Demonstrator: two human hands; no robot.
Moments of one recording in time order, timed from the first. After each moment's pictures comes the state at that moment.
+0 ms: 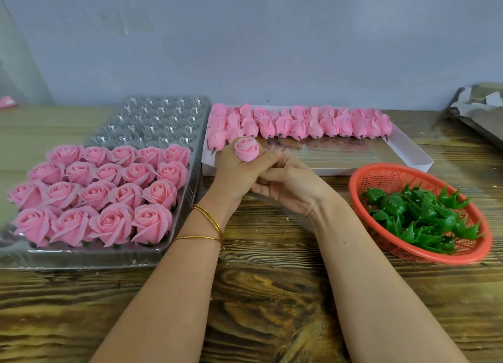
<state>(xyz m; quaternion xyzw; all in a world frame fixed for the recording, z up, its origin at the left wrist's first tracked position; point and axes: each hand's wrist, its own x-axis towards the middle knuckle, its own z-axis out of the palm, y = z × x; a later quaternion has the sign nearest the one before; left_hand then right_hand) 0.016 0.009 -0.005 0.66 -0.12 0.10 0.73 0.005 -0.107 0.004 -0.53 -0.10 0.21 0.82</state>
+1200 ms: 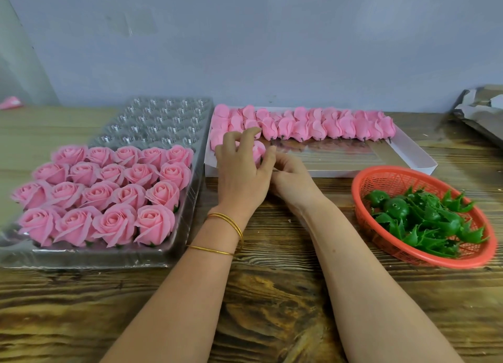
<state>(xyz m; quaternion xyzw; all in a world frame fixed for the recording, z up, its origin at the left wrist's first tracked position) 0.010 0.001 -0.008 0.87 -0.07 0.29 0.41 0.009 -0.099 -0.007 -0.71 -0.11 0.02 0.69</state>
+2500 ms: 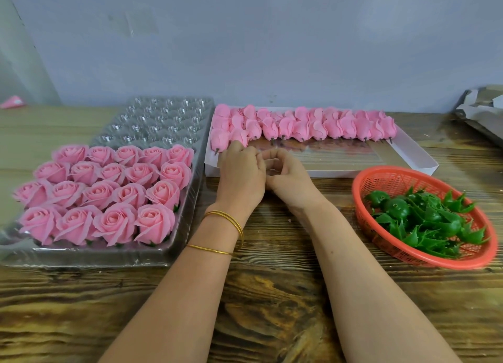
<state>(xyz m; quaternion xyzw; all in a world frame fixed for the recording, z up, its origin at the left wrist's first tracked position) 0.012 0.003 0.000 0.93 -0.04 0.21 0.31 0.014 -0.099 -0.010 -0.72 -0.06 0.03 0.69</state>
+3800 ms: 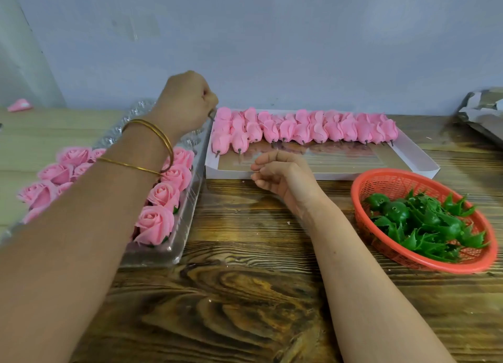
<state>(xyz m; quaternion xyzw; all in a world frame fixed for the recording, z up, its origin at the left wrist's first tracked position) 0.060 0.085 0.104 0.96 -0.07 0.20 0.20 0.011 -0.104 0.003 -0.62 -0.03 0.09 0.78</state>
